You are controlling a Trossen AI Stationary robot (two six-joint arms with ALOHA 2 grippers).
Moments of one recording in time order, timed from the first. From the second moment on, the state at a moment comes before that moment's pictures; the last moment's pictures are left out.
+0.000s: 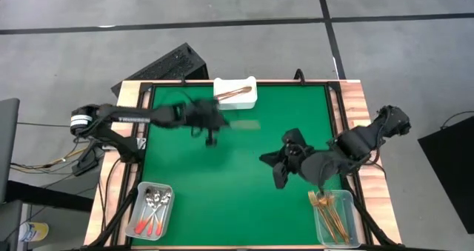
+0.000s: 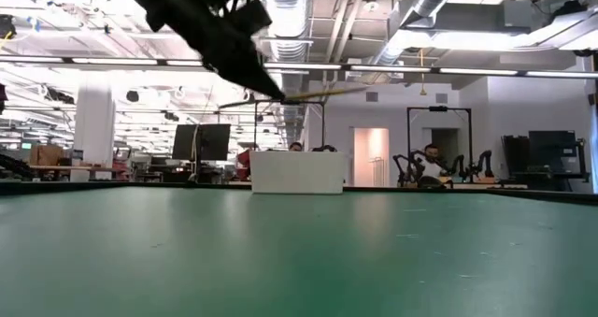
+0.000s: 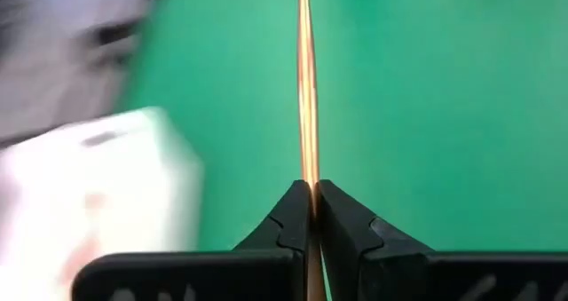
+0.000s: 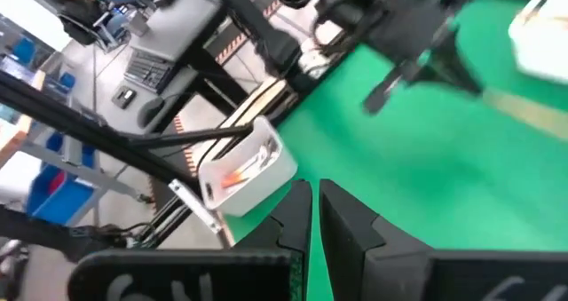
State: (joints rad) left arm 0.21 1.43 0.91 -0.12 0.05 0.34; right arm 0.55 1.54 1.81 -0.87 0.67 1.10
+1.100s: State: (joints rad) left arm 0.70 1.83 1.60 -0.79 0.05 0.45; right arm 0.06 1.41 1.81 -1.26 0.44 0.51
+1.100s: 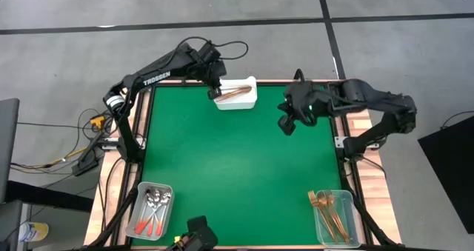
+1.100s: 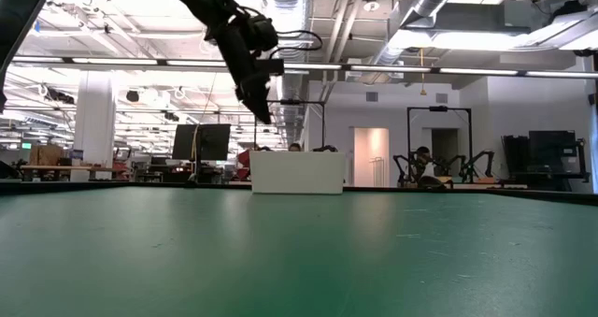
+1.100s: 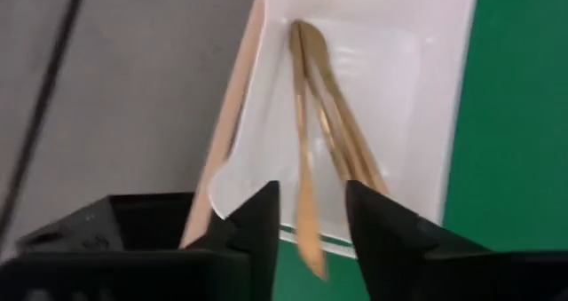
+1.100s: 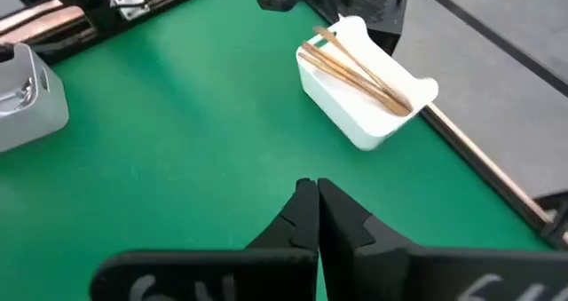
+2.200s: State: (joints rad) left arm 0.13 1.30 1.71 -0.91 0.04 -0.05; right arm 0.18 1.41 1.81 -0.20 -0.54 0.11
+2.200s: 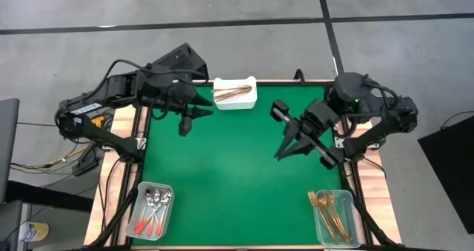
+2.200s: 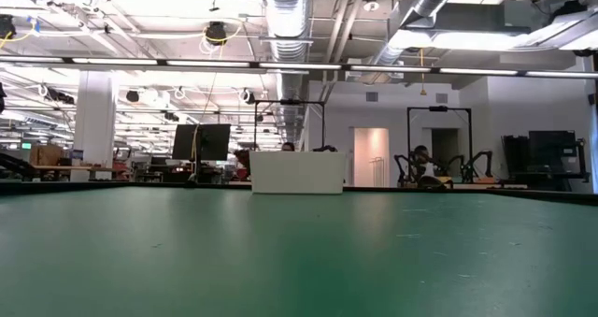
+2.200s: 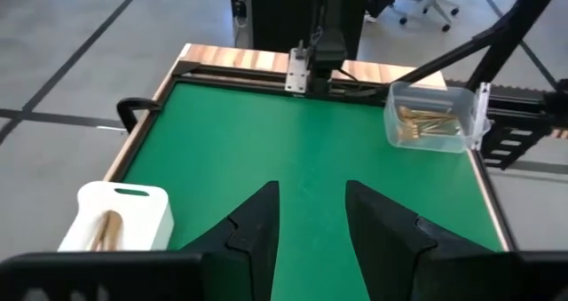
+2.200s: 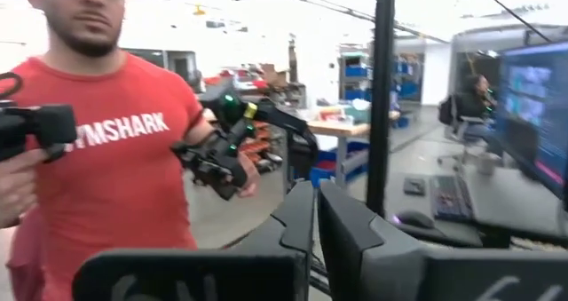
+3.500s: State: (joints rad) left arm -0.16 1.05 1.32 -0.34 -0.18 -0.14; right arm 0.24 1.41 1.72 -0.36 -0.15 0.11
